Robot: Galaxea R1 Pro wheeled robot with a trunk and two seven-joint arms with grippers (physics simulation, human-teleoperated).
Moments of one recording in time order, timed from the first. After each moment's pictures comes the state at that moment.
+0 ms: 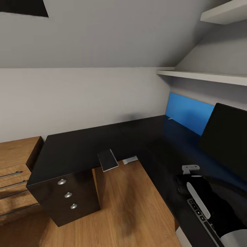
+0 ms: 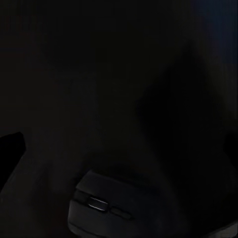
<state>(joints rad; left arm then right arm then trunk) 0.01 -0.08 0.10 -0.42 0.10 -0.37 0.15 -0.49 -0.28 0.19 -1.26 -0.30 0.82 -0.27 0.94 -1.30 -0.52</state>
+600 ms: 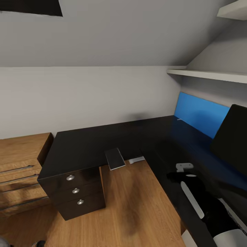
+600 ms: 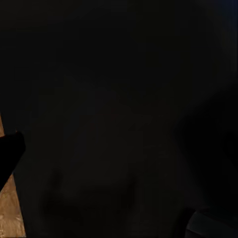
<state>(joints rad) 0.01 -0.08 0.09 -0.42 0.10 -0.40 0.15 -0.49 -0.22 0.19 -1.28 -0.30 0.78 -0.27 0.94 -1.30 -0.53</state>
